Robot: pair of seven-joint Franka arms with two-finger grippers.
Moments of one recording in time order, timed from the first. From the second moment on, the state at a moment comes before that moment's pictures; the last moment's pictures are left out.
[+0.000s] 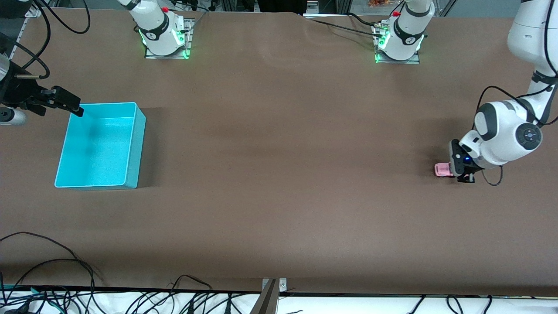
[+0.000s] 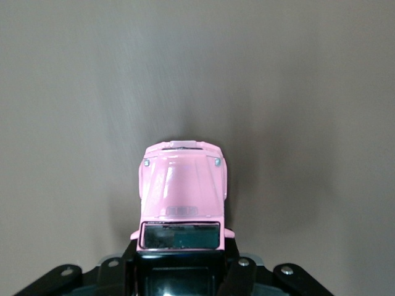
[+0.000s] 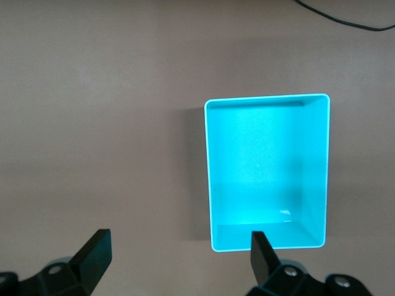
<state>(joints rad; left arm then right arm) 0.41 0.53 -0.13 -2.04 0.15 2.55 1.76 -0.08 0.05 0.10 -1.56 0.01 1.59 0.04</state>
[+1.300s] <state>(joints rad) 0.63 0.58 -0.13 -1.95 0.15 2.54 2.02 -0.08 0.05 0.10 -1.56 0.01 1.59 0.04</state>
